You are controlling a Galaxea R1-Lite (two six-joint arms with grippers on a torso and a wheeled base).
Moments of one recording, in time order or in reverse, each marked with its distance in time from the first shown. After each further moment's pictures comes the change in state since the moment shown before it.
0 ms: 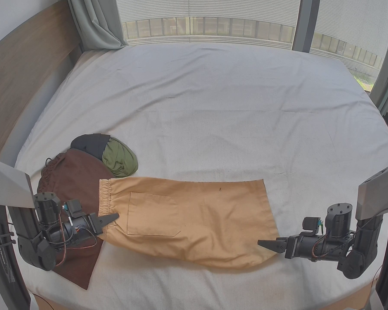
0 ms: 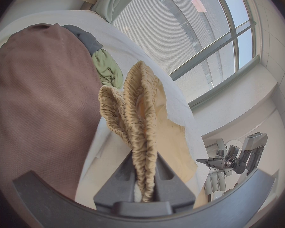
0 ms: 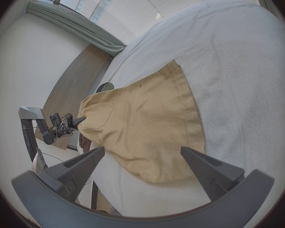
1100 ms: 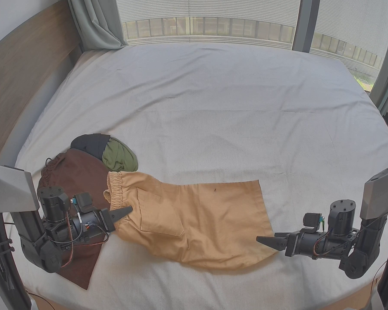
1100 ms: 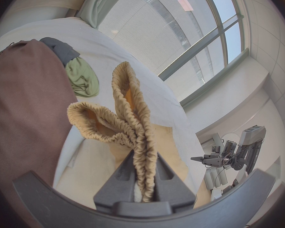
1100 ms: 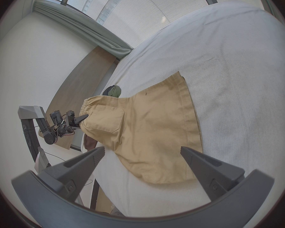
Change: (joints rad) left arm -0.144 -0.088 -0.014 0.003 0.071 -0.007; right arm 0.025 -0.058 -0.004 0.000 0.002 0.001
